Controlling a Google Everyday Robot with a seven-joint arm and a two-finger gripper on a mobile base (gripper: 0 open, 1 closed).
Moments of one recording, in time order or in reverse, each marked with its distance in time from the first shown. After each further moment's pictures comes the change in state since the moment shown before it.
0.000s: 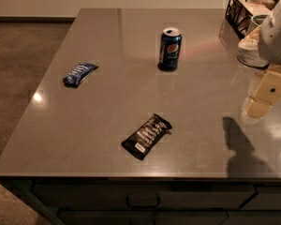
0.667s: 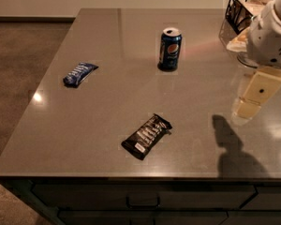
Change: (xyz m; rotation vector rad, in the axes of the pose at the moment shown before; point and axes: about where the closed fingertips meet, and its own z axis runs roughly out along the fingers) arm -0.016 0.002 0.009 -0.029 -0.040 -0.035
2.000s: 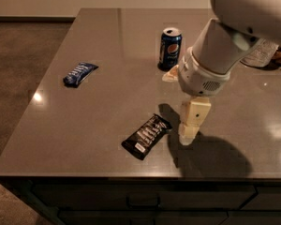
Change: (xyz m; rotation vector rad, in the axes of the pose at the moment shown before) arm -0.081 0.025 0.109 -0.186 -0.133 -0.279
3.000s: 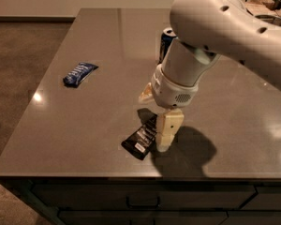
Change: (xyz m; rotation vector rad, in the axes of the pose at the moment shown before) arm -0.037 0.008 0.053 -0.111 -0.014 -0.138
